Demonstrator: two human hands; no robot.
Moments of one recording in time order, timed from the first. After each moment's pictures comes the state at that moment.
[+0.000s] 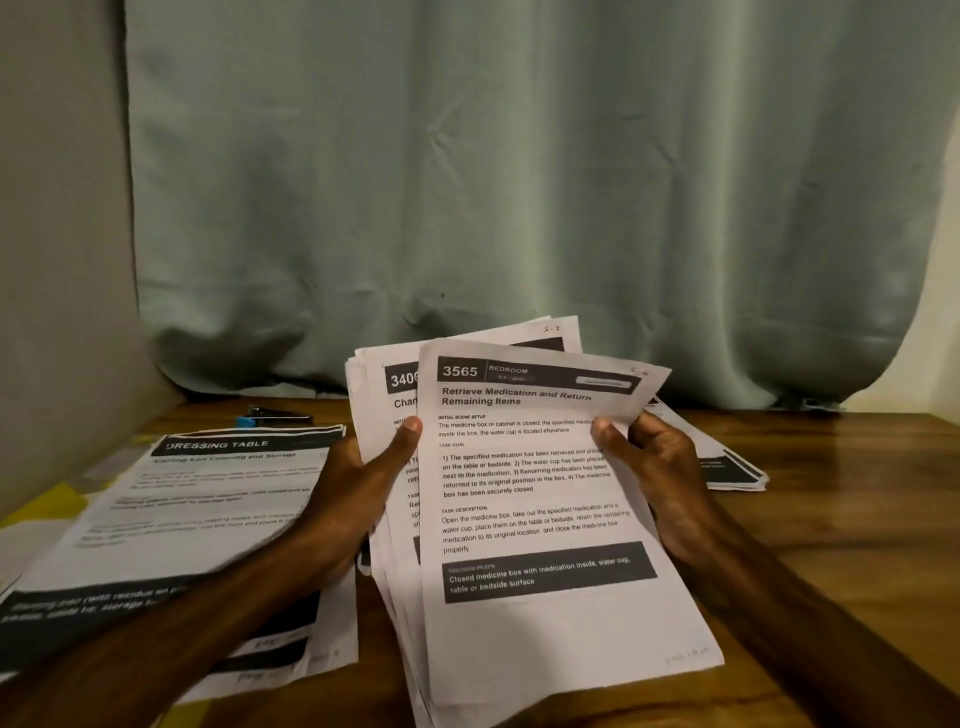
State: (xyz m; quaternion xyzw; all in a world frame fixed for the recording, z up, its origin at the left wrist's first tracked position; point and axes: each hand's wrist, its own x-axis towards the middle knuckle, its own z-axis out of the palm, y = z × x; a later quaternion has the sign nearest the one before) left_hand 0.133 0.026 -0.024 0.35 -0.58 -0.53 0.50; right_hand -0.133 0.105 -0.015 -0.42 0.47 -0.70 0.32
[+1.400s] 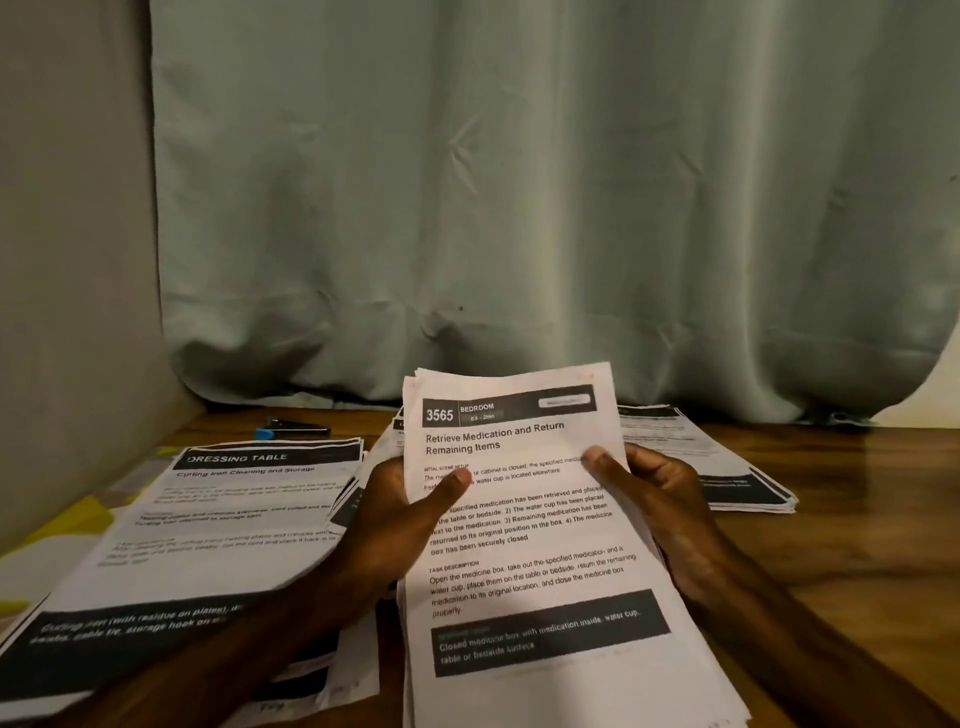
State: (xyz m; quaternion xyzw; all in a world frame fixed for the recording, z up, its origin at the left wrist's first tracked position) left_hand 0.127 0.030 -0.026 0.35 -0.62 -0.52 0.47; right_hand -0.117 0.101 -0.017 -0.41 0.50 -0.66 0.38
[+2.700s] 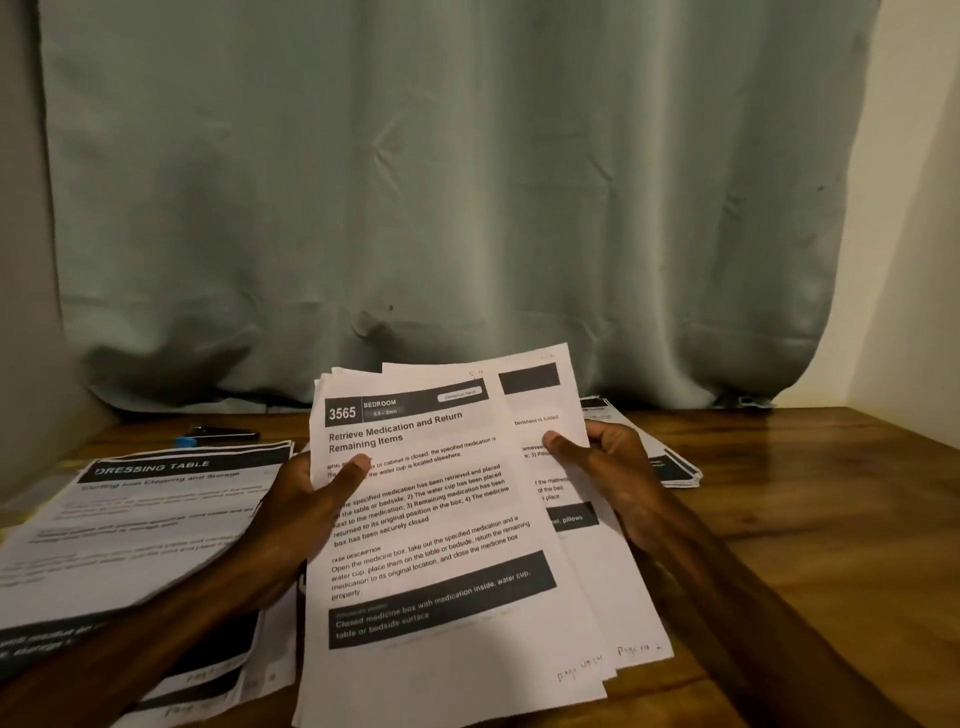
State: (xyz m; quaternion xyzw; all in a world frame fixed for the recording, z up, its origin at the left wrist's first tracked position) left_hand 0.133 0.012 -0.034 0.40 -0.61 -0.50 0.47; right_hand -0.151 0.109 -0.003 -0.43 0.57 -0.64 0.29
